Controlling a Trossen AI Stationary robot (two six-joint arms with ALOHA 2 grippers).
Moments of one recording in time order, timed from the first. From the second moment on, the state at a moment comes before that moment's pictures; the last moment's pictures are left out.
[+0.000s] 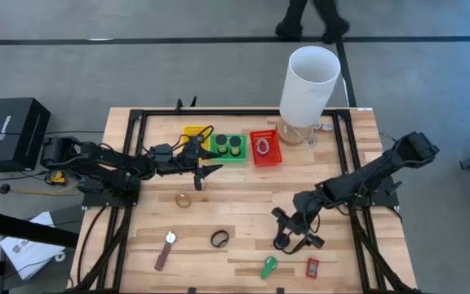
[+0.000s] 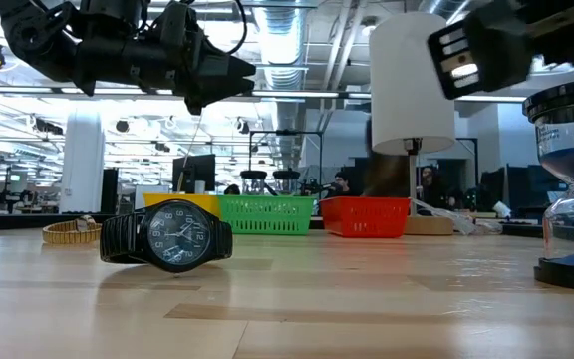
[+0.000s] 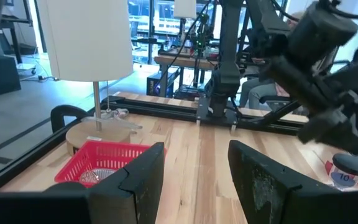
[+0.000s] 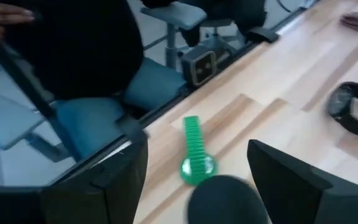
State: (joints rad) left arm 0.10 1.30 0.40 0.89 -0.05 -0.08; right arm 0.40 1.39 0.60 0.24 -0.47 -0.11
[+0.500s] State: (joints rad) left arm 0.10 1.30 0.40 0.94 -0.05 -0.08; right arm 0.41 1.49 0.65 0.18 -0.44 -0.20
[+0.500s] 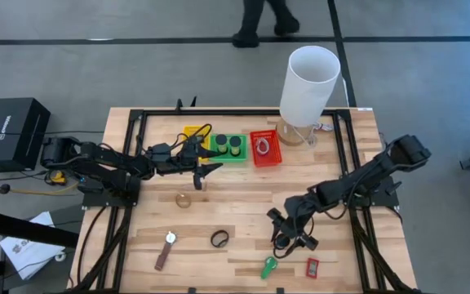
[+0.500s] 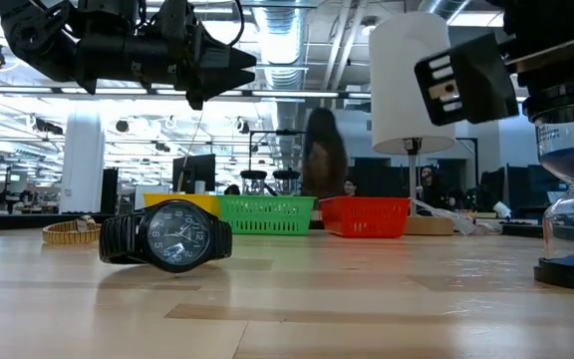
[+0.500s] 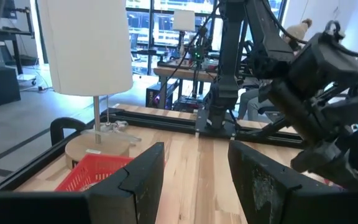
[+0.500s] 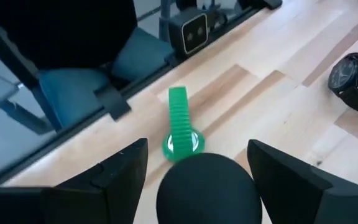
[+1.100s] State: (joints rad) left arm 0.10 1.30 0.40 0.96 -0.05 -0.08; right arm 0.40 1.51 0.65 0.17 -0.44 -0.26
